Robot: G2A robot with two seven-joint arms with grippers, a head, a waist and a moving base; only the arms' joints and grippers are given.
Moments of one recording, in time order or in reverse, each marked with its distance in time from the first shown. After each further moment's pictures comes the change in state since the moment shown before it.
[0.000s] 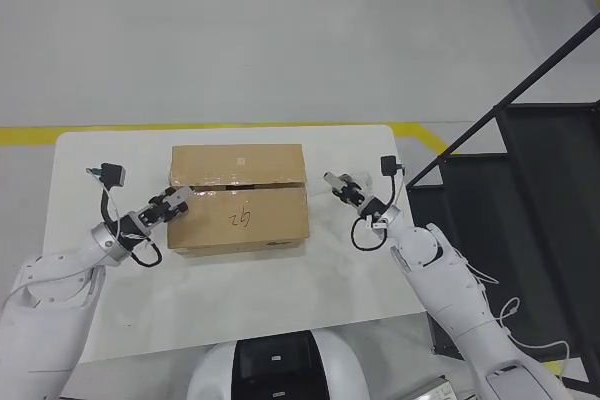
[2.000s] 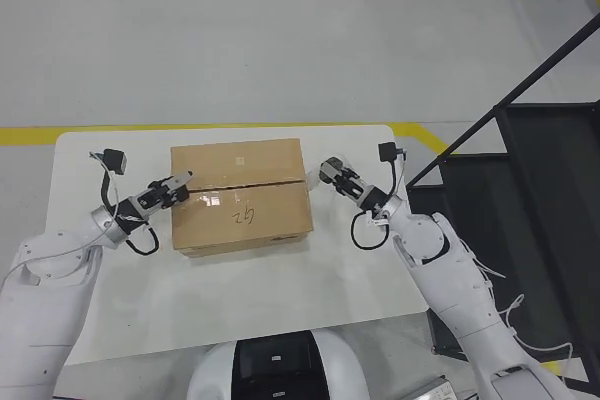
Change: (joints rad) left arm -0.126 0.002 0.044 0.116 -0.029 0.073 -0.060; right arm 0.002 0.005 0.031 -0.167 -0.098 0.023 0.070
